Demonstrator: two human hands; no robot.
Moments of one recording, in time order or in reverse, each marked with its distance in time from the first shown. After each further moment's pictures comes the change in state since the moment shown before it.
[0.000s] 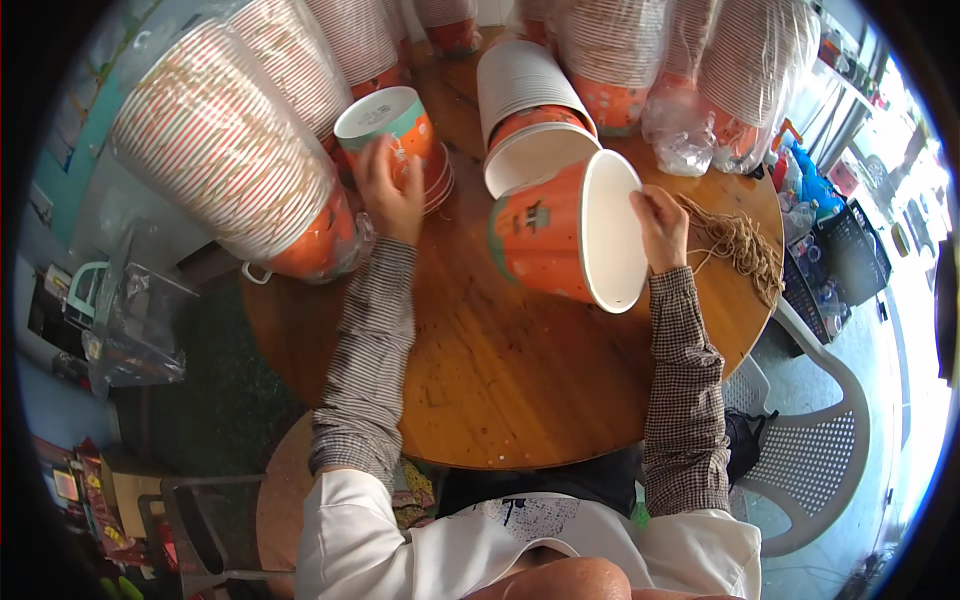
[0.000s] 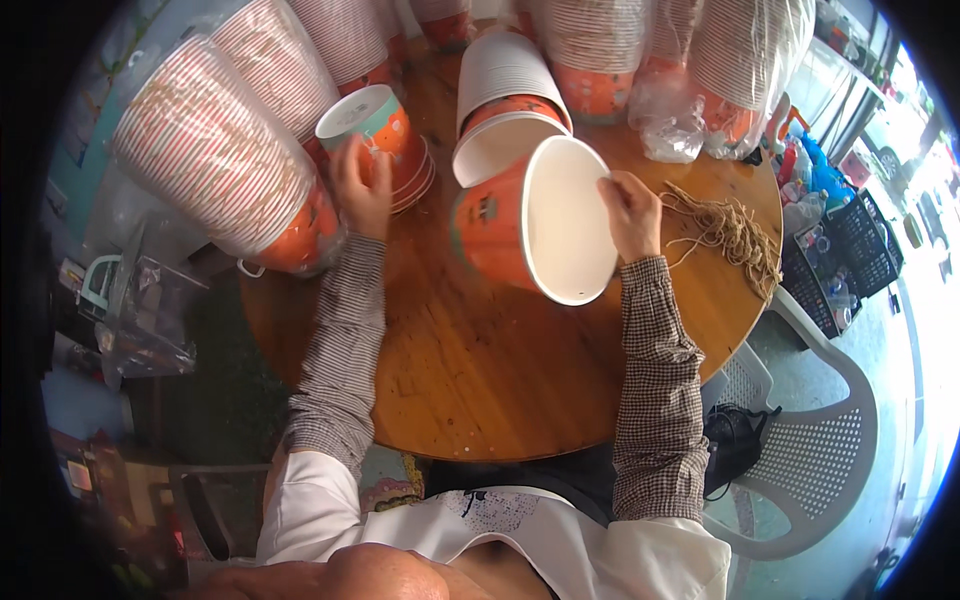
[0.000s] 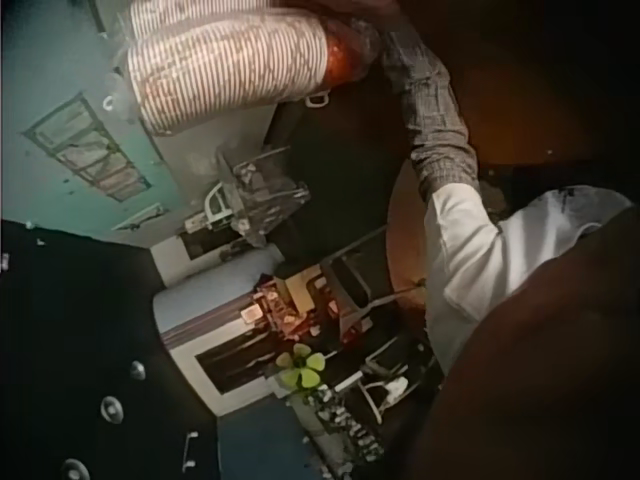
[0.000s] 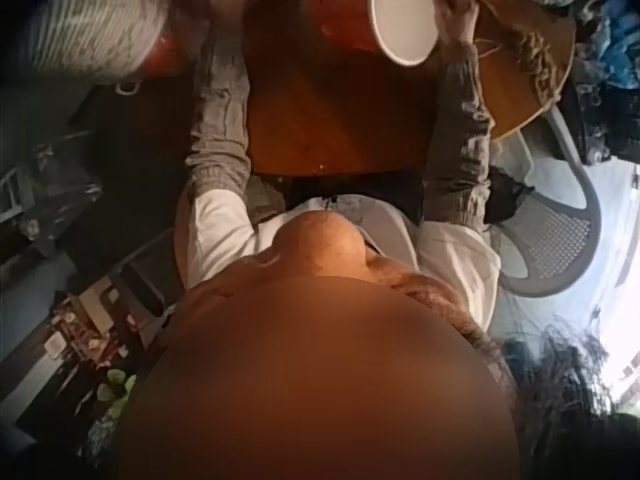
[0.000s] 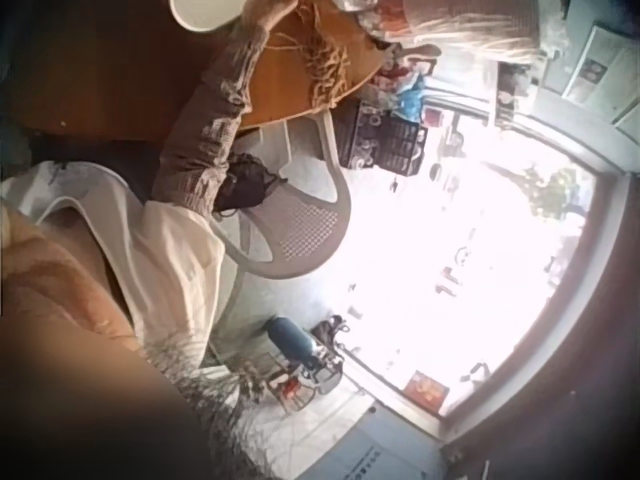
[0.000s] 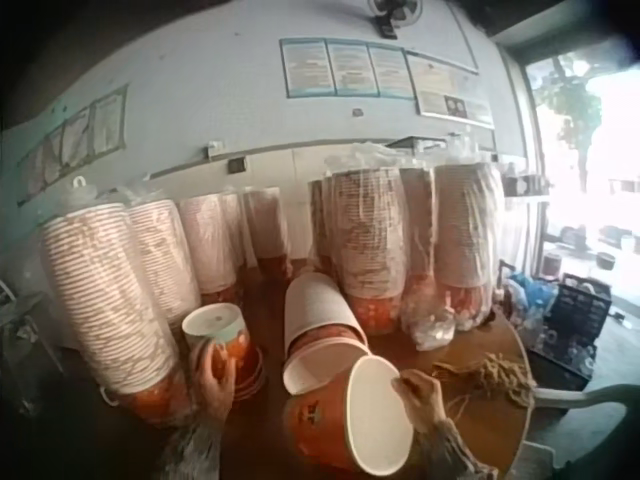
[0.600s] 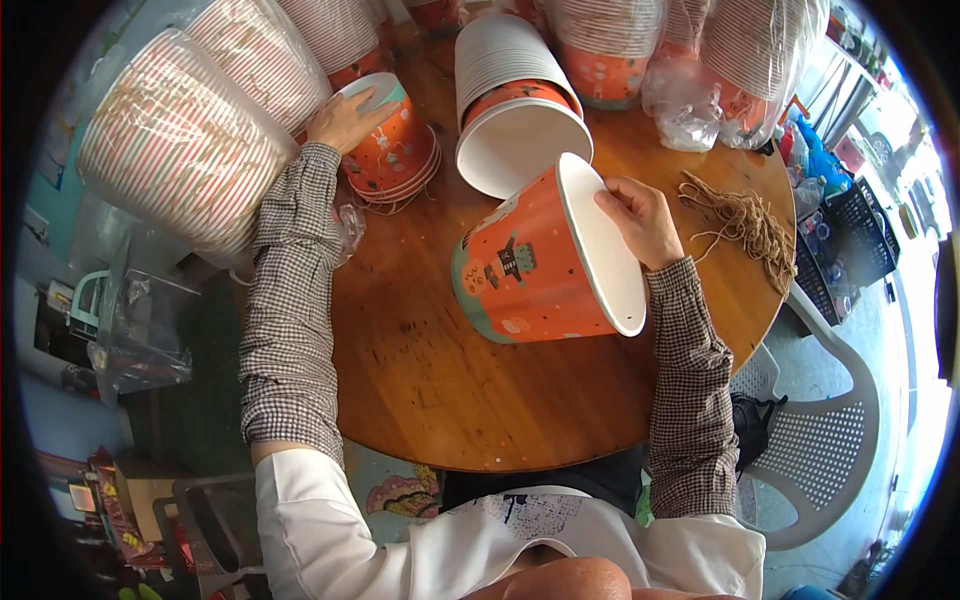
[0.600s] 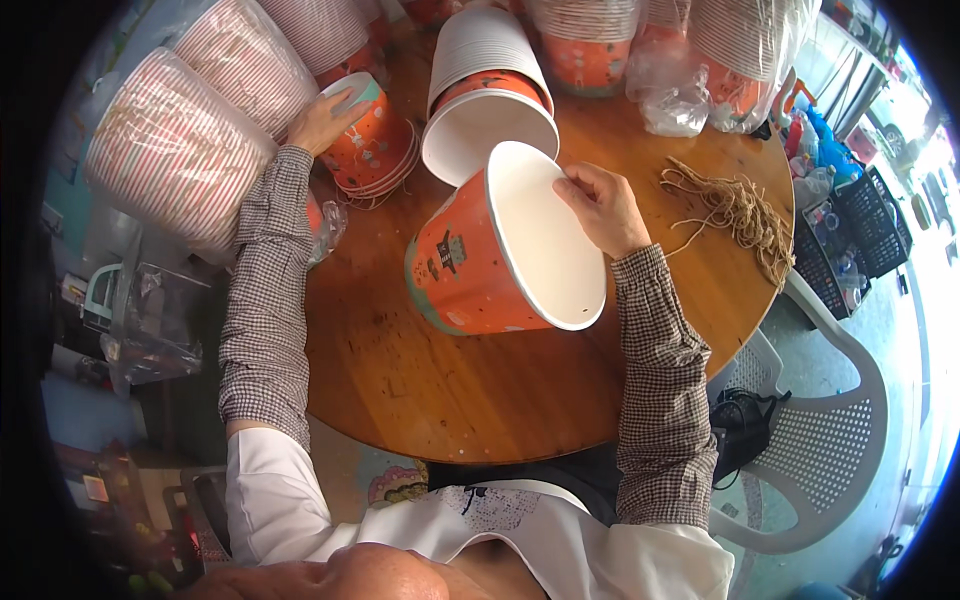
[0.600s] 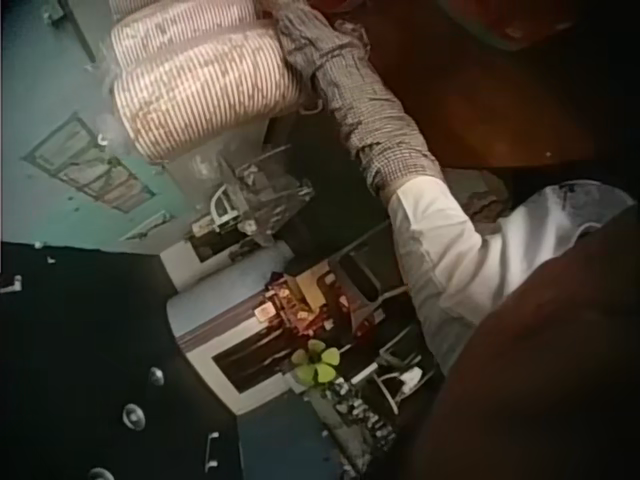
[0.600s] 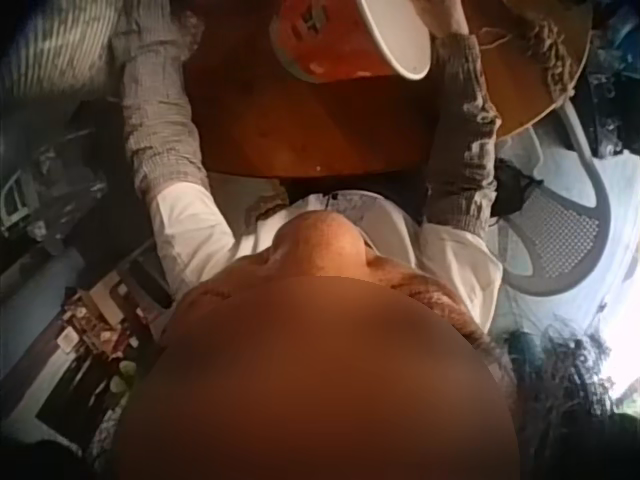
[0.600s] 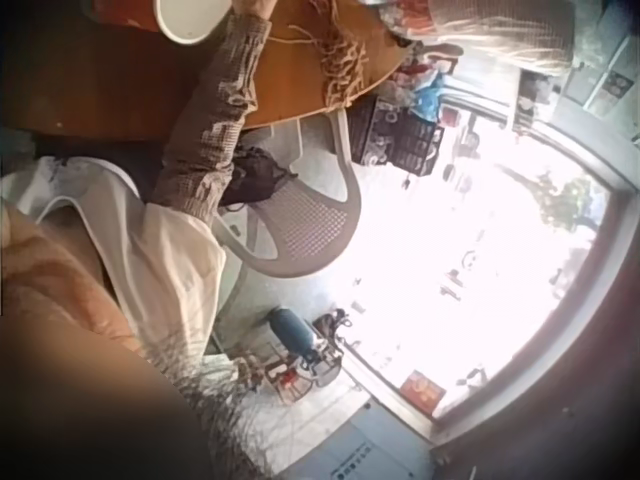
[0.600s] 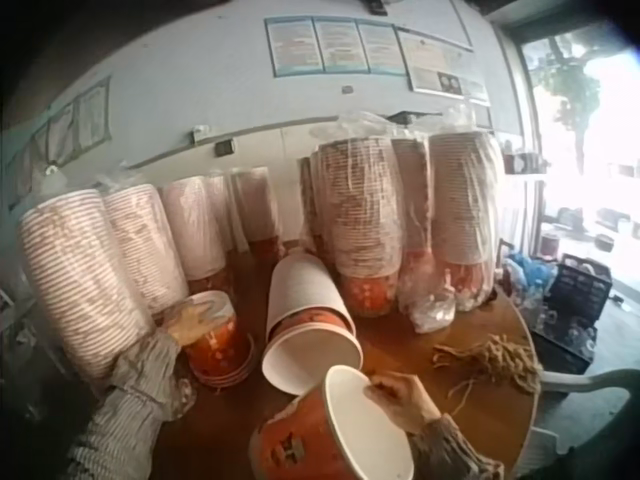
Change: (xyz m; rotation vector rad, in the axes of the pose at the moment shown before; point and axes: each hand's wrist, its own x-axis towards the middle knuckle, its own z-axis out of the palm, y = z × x) left_hand 0.113 -0.066 0.025 0.529 -0.948 -0.163; right_hand -0.007 -0.030 0.000 0.035 -0.407 0.165
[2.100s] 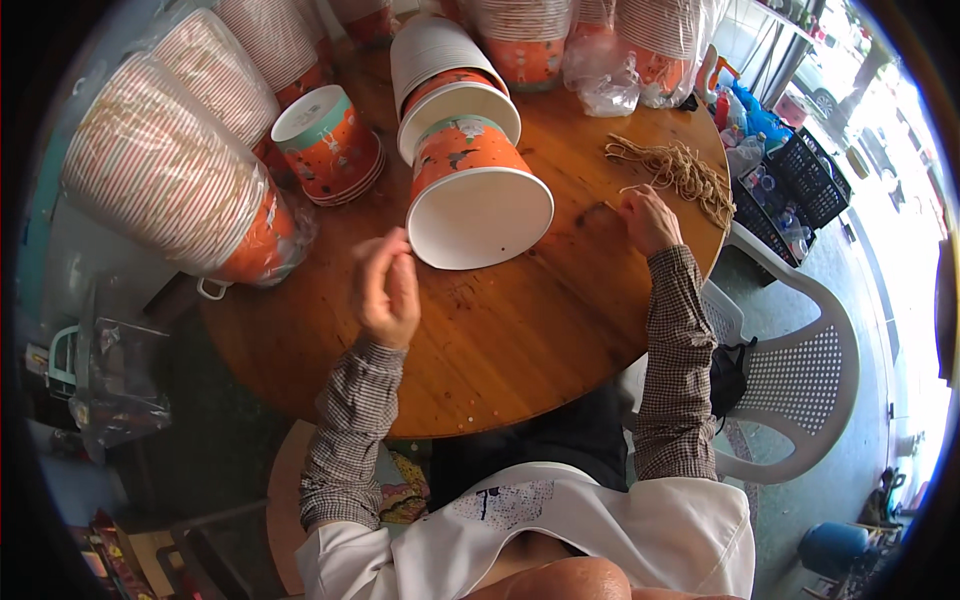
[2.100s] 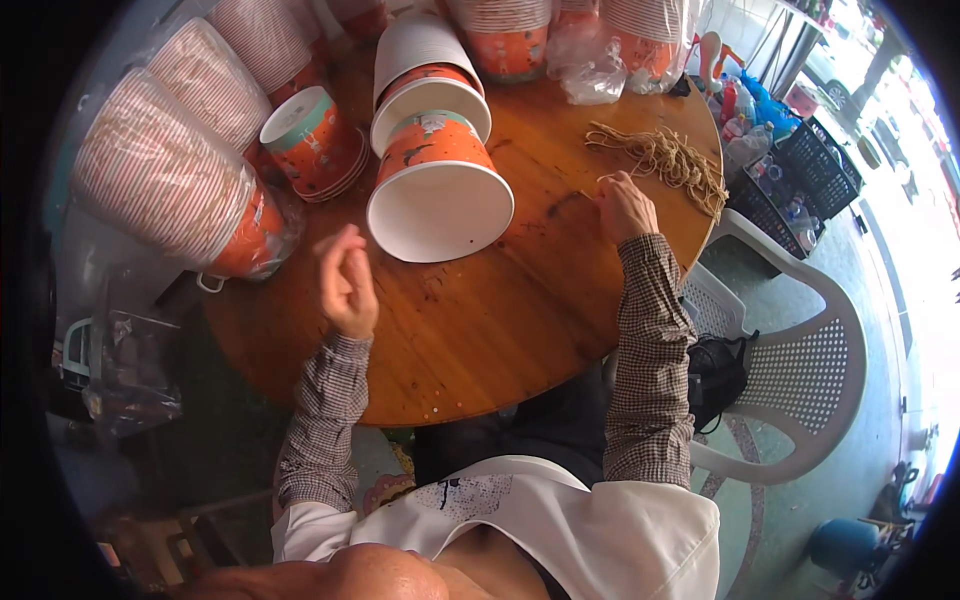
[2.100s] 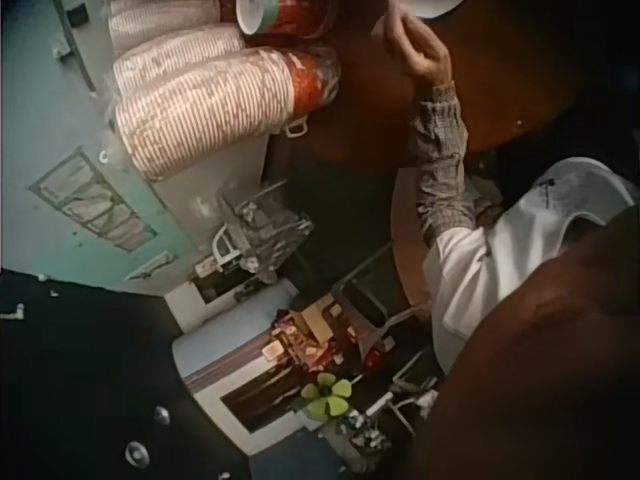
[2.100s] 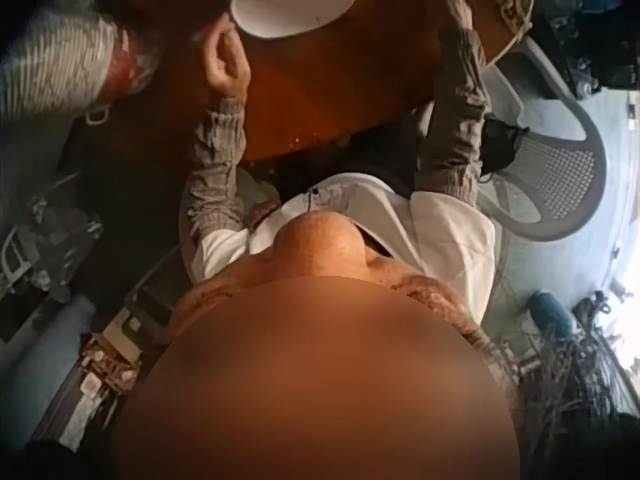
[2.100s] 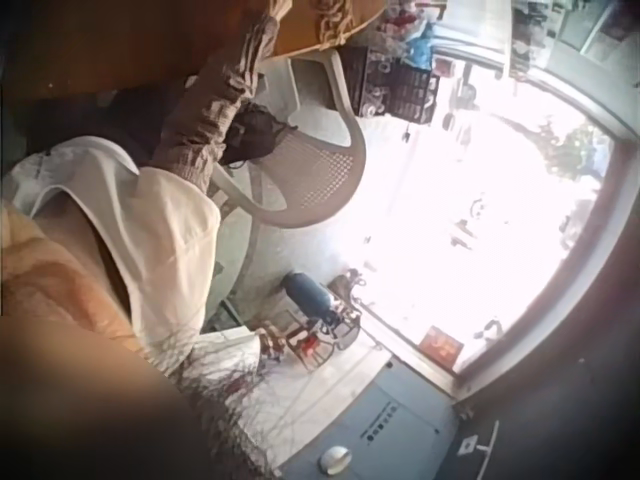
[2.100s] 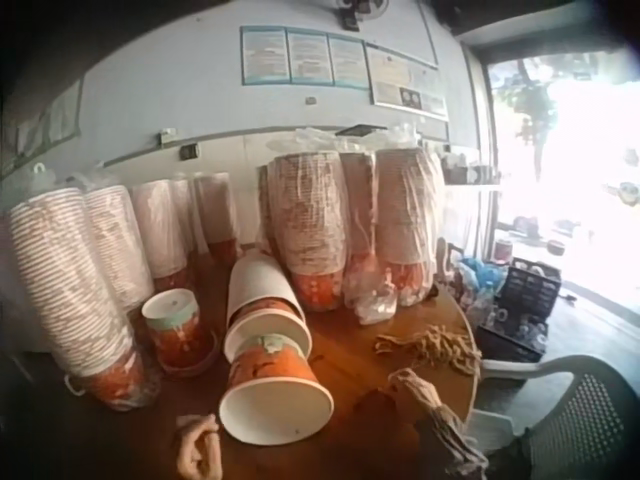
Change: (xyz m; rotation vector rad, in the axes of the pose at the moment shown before) left_hand -0.272 0.143 0.027 -0.954 0.744 0.434; right_hand -0.087 0.056 -0.082 -0.913 0.167 0.101
